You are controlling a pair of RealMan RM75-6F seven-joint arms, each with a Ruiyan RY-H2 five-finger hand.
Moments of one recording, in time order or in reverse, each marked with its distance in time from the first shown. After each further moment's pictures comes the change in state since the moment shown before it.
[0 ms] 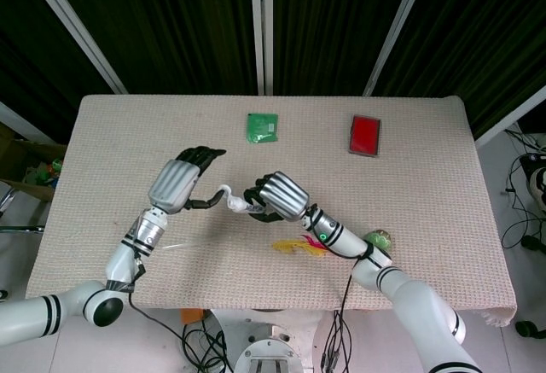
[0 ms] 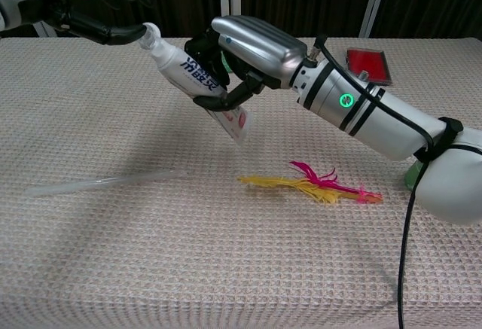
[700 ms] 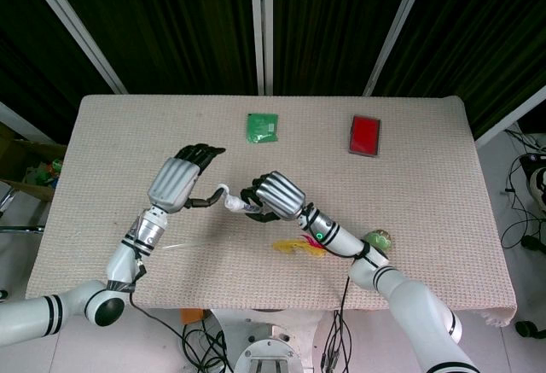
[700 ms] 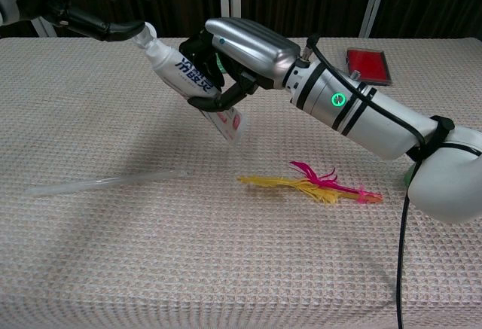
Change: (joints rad) left arm 0.000 -0.019 -0.002 0.018 0.013 0.014 0.040; right arm 0.016 -0.016 0.004 0.009 0.006 -0.015 0.018
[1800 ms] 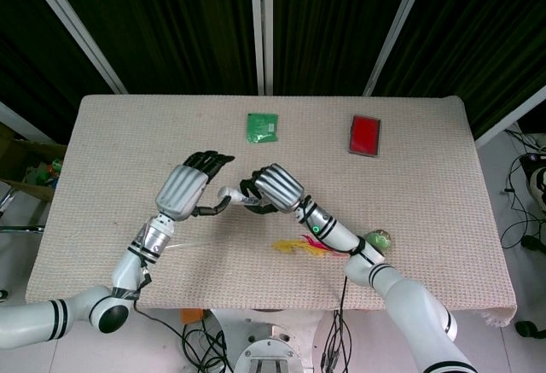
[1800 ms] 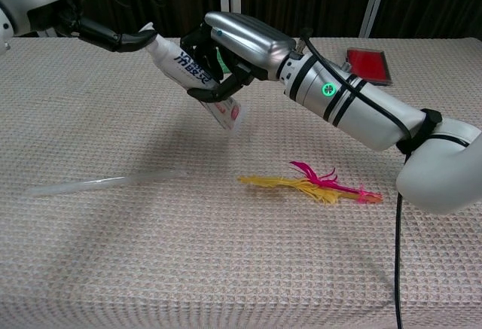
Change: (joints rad) left arm 0.008 -0.032 0.021 -0.016 0.050 0.027 0.023; right arm 0.031 -0.012 0.034 0.020 0.038 -0.070 0.020
